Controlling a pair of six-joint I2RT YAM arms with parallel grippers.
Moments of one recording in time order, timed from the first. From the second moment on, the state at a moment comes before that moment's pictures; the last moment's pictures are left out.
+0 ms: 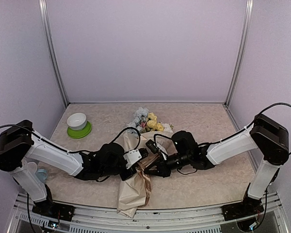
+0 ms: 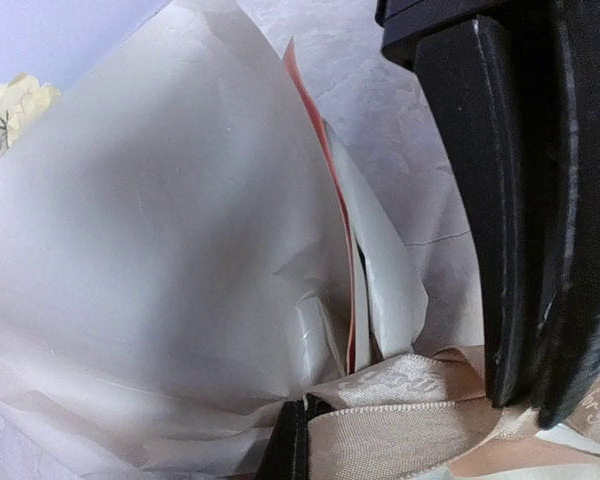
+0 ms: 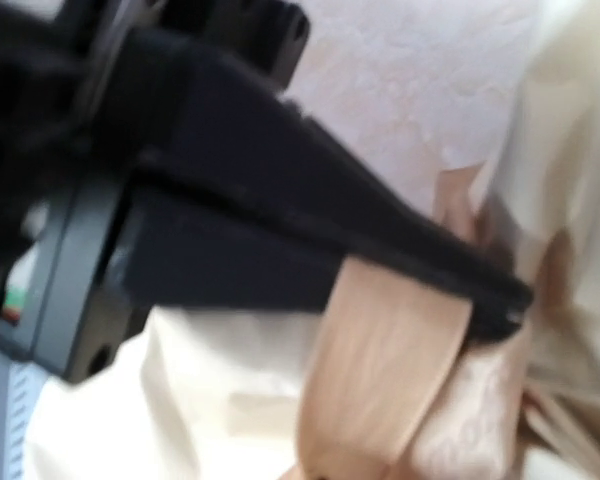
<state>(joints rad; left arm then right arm) -1.07 1.64 0.67 0.38 -0.18 0.27 0.94 1.76 0.77 0.44 -0.62 0.31</state>
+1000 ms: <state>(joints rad) -1.13 1.61 0.51 0.69 -0.30 0.33 0.86 1.86 1.09 0.10 -0.68 0.29</state>
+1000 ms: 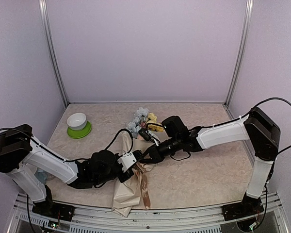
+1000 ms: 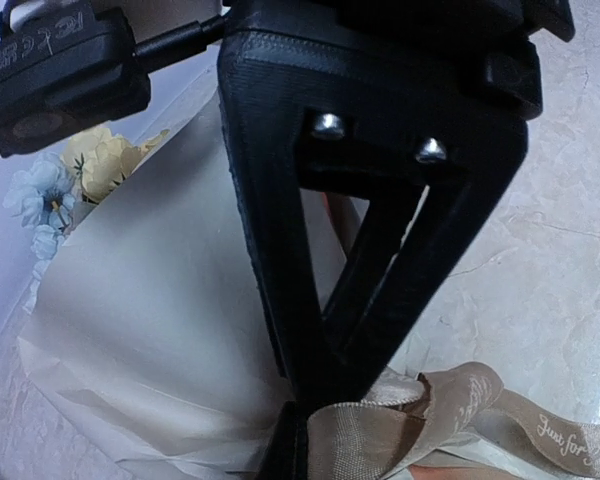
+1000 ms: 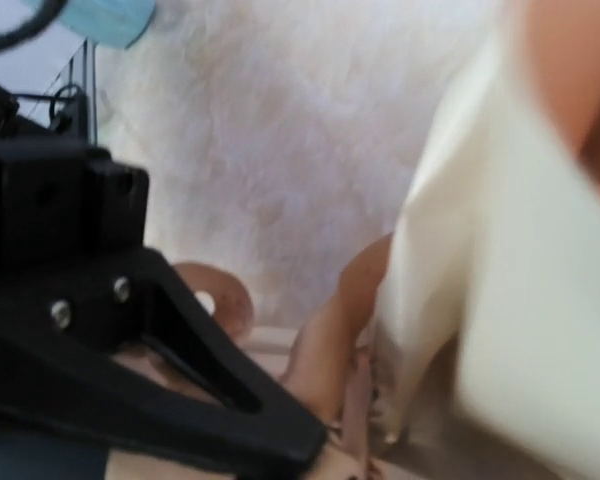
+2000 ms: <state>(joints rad) -1.09 1.59 0.51 0.64 -0.24 0.32 0.88 1.92 1.08 0.15 -0.68 0.32</state>
